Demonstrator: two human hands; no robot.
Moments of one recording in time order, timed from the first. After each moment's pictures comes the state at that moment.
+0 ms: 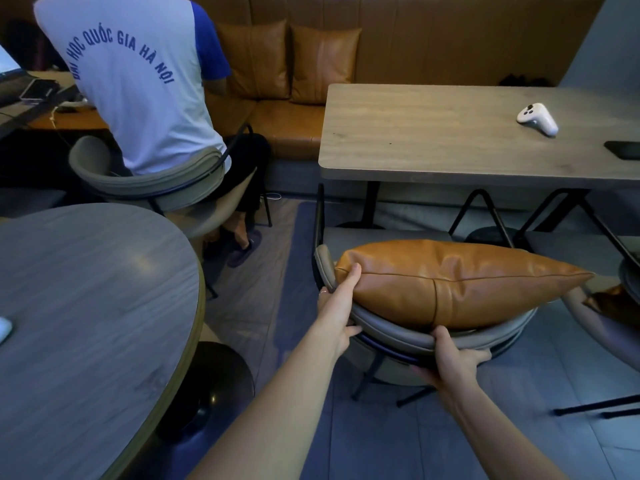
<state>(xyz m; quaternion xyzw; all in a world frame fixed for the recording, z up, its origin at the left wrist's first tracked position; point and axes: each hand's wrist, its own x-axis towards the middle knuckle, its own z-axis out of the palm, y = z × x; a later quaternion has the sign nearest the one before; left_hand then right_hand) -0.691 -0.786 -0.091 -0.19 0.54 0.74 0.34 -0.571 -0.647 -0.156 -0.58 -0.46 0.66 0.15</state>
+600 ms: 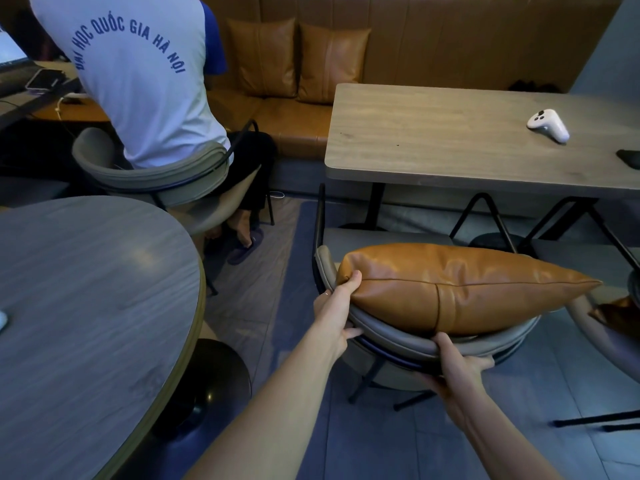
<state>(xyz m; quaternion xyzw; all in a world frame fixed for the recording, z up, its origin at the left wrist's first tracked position) -0.702 -0.793 -0.102 -0.23 0.53 0.74 0.35 -0.574 -0.641 -0.157 -0.55 -0.45 0.69 0.15</state>
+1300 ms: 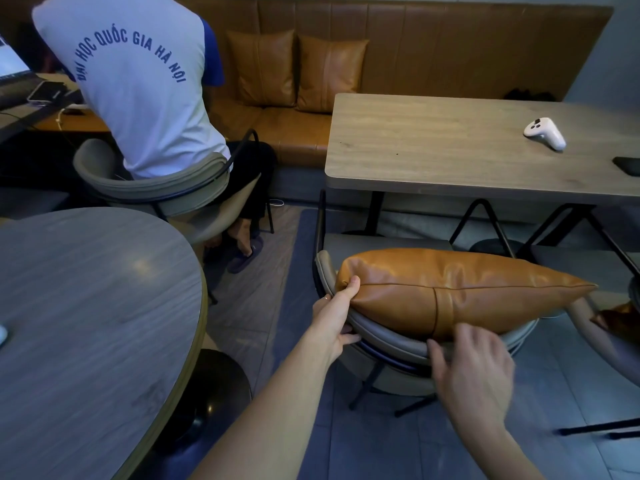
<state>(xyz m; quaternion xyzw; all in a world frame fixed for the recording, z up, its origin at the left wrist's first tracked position) -0.714 -0.796 -0.102 -0.20 0.56 0.72 0.36 -0.557 -0.653 -0.131 -0.31 -0.92 0.08 0.24</state>
